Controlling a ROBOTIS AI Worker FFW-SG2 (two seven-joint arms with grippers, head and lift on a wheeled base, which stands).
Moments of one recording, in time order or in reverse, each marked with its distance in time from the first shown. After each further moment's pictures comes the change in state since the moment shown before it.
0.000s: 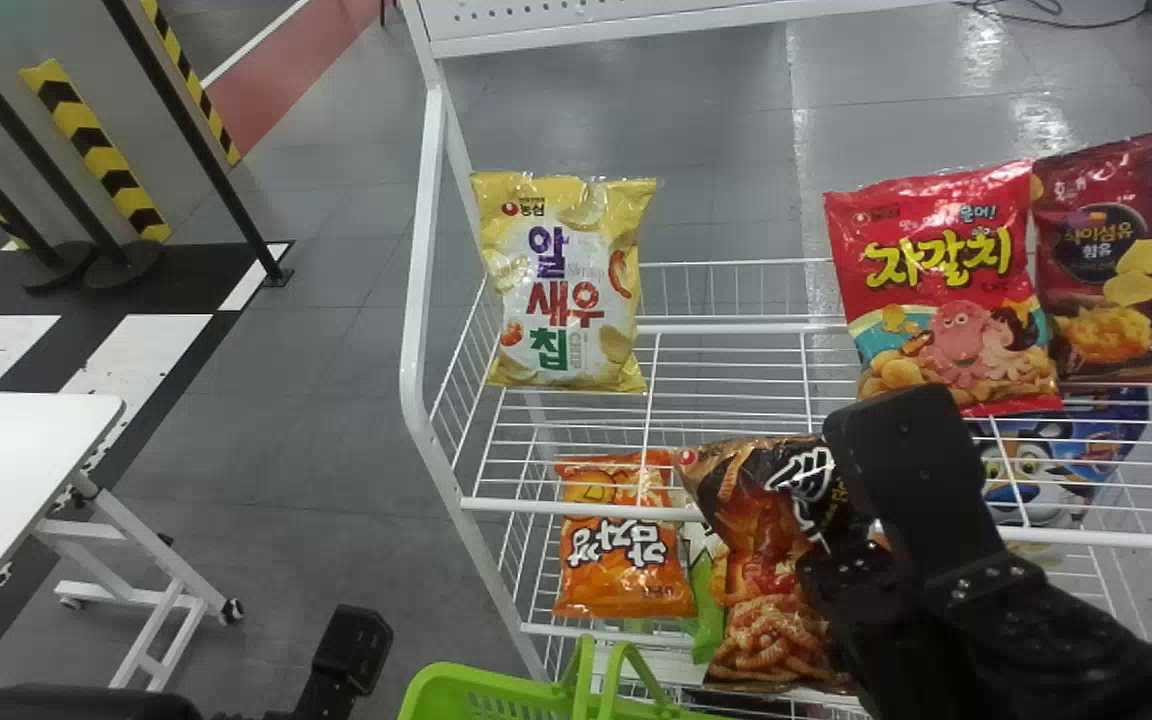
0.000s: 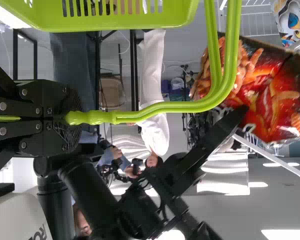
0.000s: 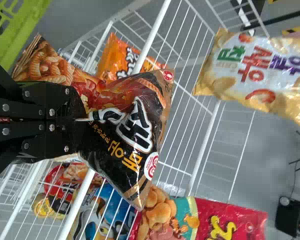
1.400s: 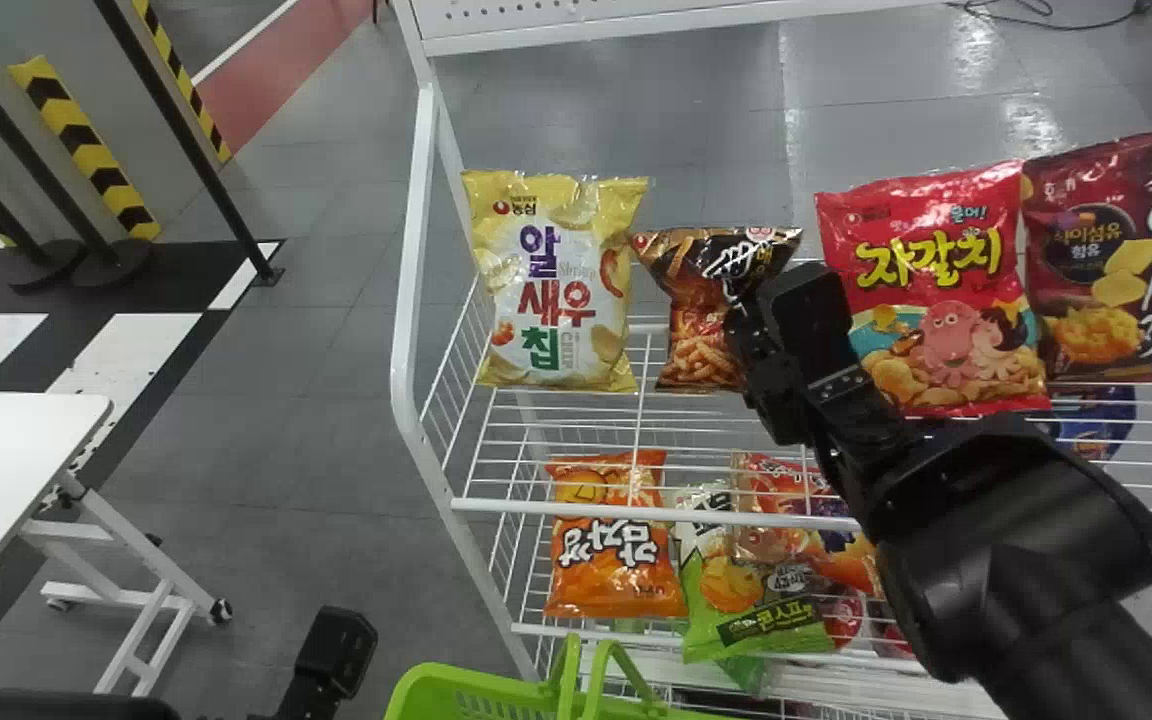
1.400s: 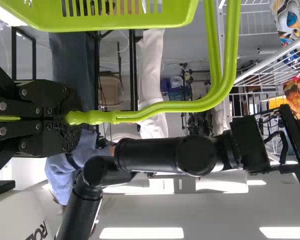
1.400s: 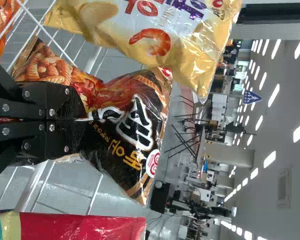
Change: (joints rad) left arm 0.009 0.004 0.009 -0.005 0.005 0.000 -0.009; right arm -0.441 0.034 -0.042 1.175 -0.012 -1.265 0.020
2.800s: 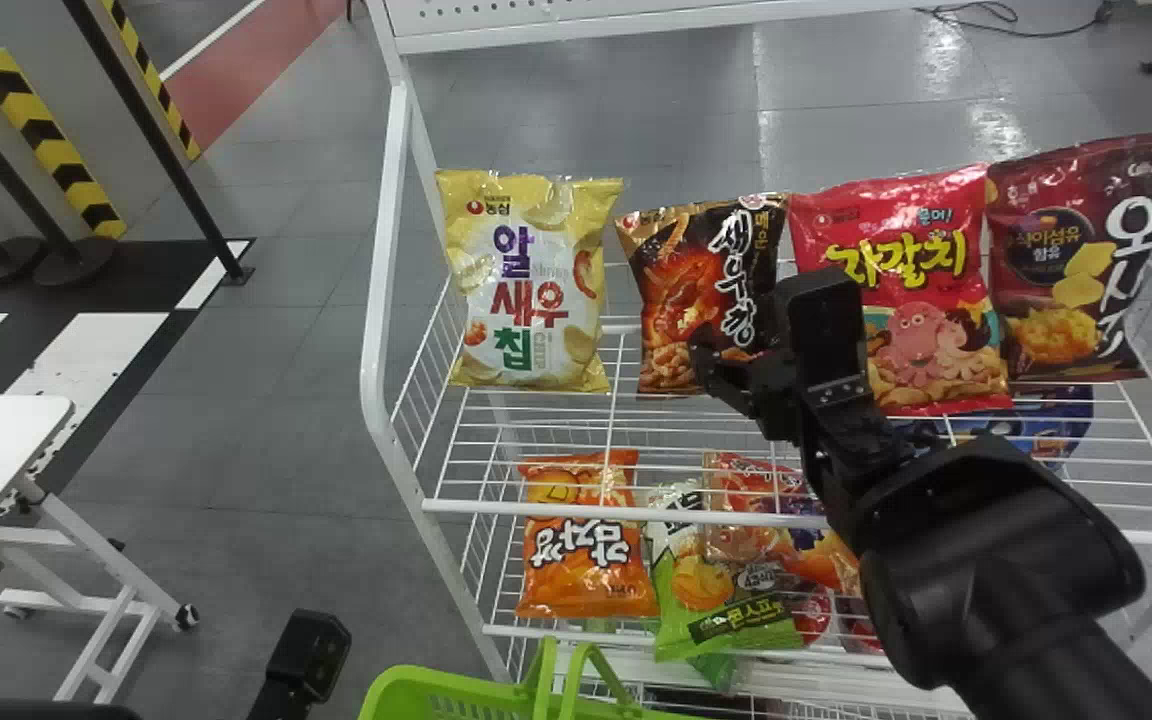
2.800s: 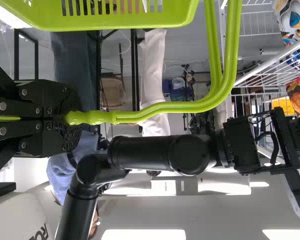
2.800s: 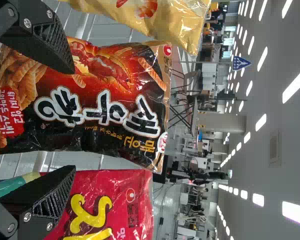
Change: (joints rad) left arm -0.005 0.000 -0.010 -0.003 -0.003 0.000 0.006; right arm -0.004 0.000 -0.035 0.079 -0.110 -0.141 -0.085
